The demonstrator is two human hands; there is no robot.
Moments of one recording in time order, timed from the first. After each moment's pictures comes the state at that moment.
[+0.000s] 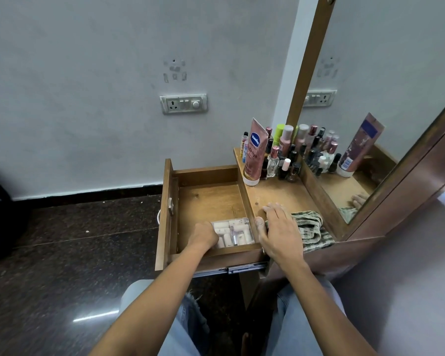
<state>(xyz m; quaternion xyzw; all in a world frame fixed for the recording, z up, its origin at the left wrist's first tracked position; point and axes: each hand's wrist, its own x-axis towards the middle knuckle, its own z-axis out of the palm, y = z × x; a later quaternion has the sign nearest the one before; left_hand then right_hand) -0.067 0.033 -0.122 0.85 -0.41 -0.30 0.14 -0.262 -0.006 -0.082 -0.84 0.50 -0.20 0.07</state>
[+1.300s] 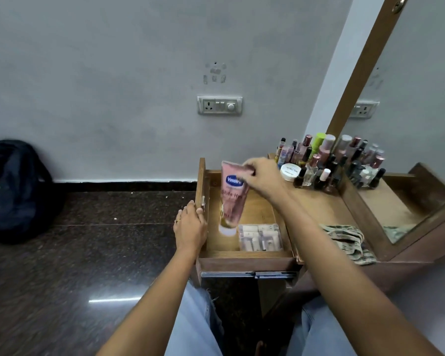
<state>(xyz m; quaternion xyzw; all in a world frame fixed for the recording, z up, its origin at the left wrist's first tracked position) 0.009 0.091 -0.127 0.87 -0.32 -0.09 0.37 -0.118 -0.048 0.020 -0.88 0.36 -0.21 0.23</state>
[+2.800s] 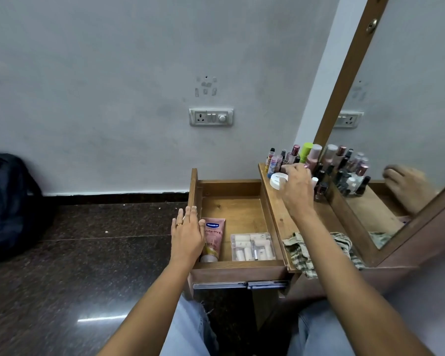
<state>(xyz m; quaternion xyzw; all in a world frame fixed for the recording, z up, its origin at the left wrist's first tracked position) 0.002 0.085 -0.120 0.86 -0.44 -0.04 0.25 -0.182 -0.106 -0.016 -0.81 0.48 -0.35 0.04</state>
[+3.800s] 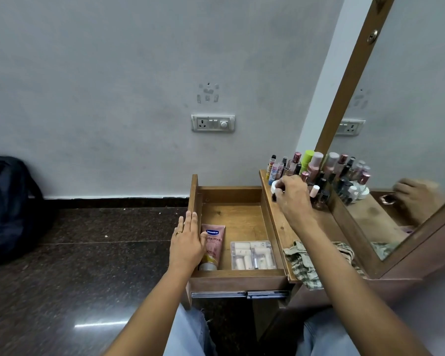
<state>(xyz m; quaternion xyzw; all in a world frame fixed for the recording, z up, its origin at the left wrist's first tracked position) 0.005 0.084 -0.126 0.87 -0.46 -0.05 0.20 -0.183 -0.098 -0.012 -0.83 0.45 -0.32 0.07</state>
